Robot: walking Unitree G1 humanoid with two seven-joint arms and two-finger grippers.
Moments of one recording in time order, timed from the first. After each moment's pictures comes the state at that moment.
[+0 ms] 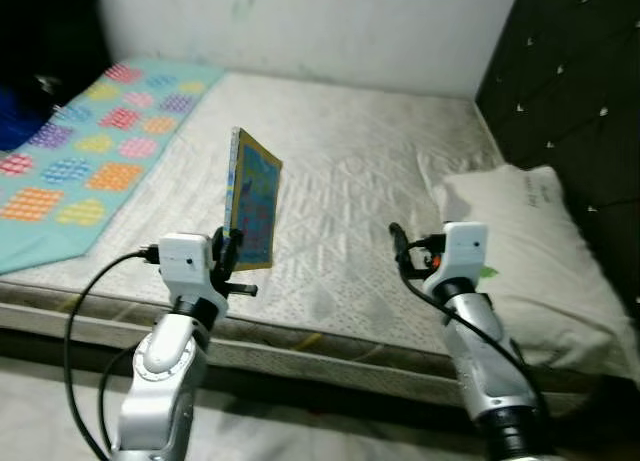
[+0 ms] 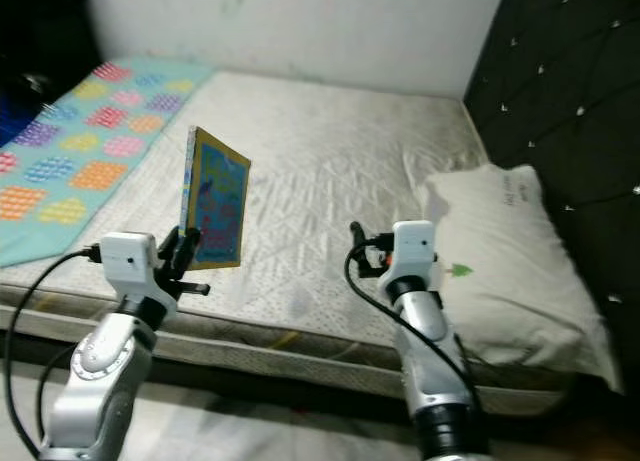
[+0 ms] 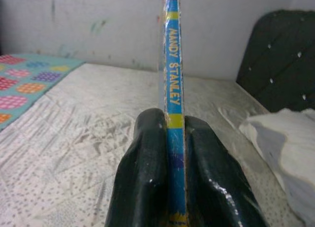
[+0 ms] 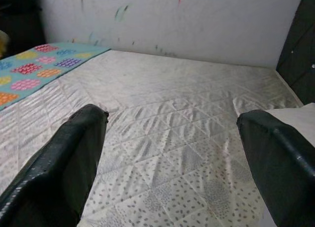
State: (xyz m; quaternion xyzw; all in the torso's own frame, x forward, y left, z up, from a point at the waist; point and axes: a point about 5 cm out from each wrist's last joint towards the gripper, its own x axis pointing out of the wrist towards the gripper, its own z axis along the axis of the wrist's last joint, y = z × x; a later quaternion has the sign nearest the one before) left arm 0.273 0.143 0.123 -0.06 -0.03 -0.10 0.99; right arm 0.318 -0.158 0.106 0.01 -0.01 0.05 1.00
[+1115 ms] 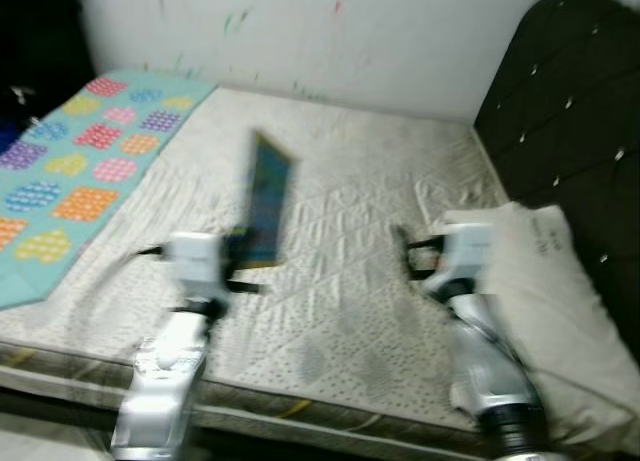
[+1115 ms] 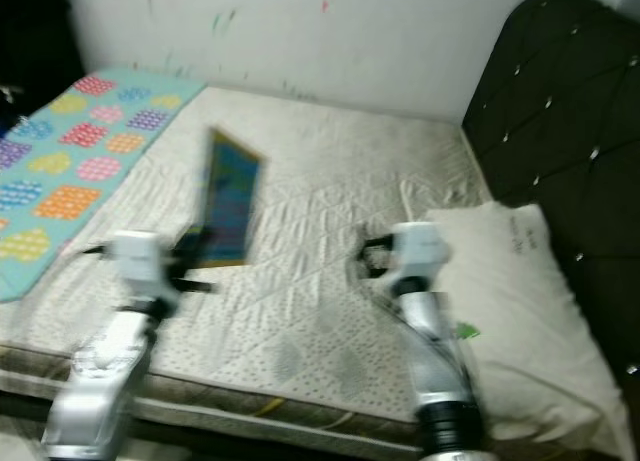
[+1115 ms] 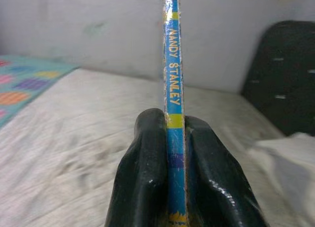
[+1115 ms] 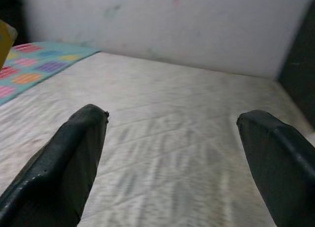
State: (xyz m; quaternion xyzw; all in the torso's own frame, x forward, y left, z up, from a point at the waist) left arm 0.276 0.149 0.127 -0.05 -0.04 -0.09 0.99; right arm 0.321 -0.147 0.106 0.02 -0.01 0.06 1.00
